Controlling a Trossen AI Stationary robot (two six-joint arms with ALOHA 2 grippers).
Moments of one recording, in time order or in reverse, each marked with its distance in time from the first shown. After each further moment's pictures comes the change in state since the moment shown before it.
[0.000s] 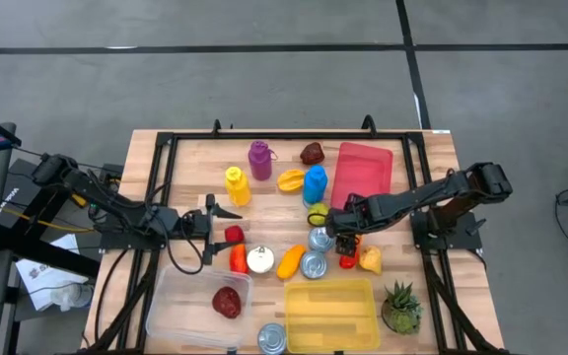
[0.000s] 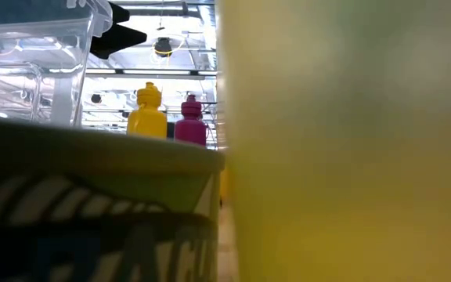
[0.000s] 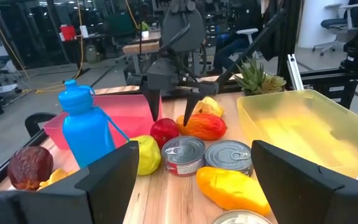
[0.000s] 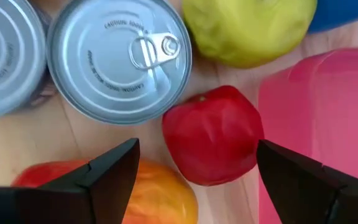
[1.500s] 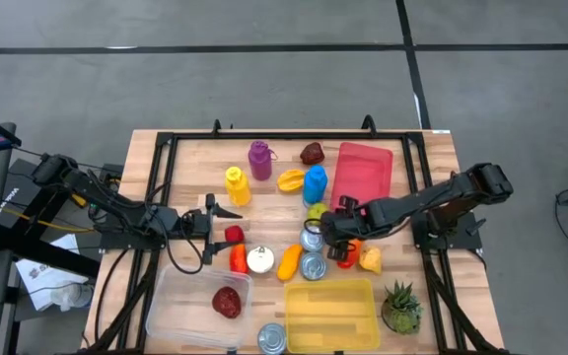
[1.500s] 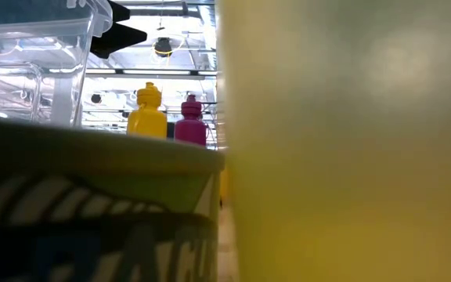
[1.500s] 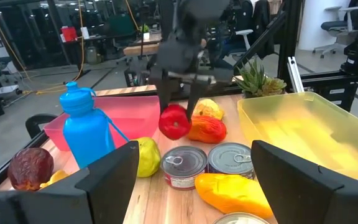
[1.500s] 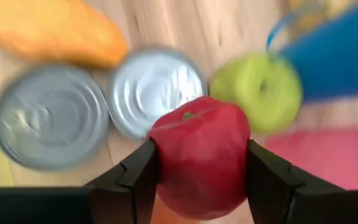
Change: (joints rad) left arm 0.001 0.000 0.001 0.007 -0.004 0.000; right arm 0.096 0.001 0.124 0.053 0.100 0.000
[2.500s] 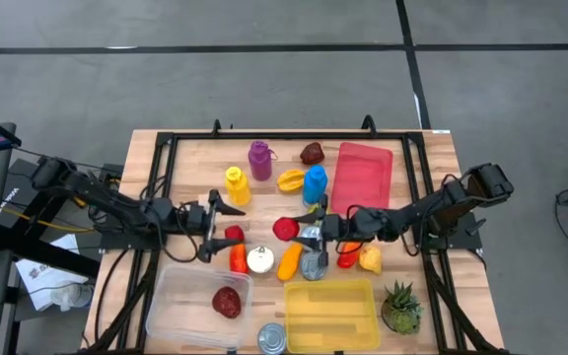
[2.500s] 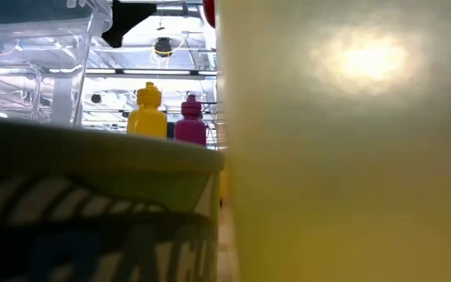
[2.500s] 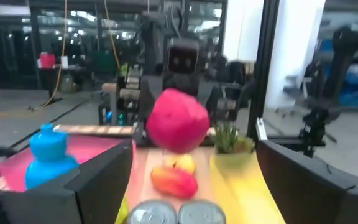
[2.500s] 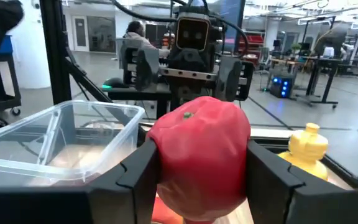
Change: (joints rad) left arm 0.091 0.058 0.000 0.276 0.195 -0.090; right arm 0.010 -0.001 -0.390 1.622 -0.048 -0.452
